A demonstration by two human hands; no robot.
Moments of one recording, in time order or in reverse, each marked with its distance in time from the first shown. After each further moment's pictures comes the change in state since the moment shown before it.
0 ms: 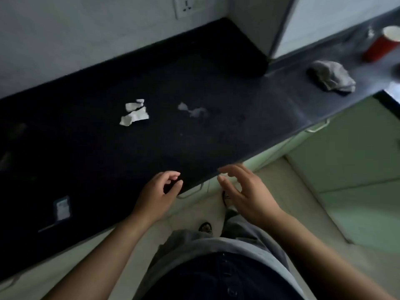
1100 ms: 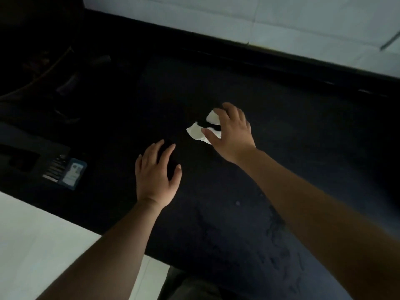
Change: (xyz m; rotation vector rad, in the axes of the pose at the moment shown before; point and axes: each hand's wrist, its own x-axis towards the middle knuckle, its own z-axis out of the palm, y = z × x) left_hand 0.144 -0.098 -0.030 0.484 0.660 -0.567; right_hand 0.382 -0.056 0.149 -0.415 -0.394 -0.621
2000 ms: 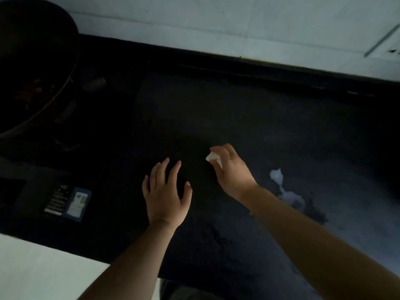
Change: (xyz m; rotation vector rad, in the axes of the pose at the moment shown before) left_hand 0.000 -0.003 0.002 -0.048 -0.014 -0.009; right_hand -0.040 -0.025 0.019 0.246 -0.052 0.109
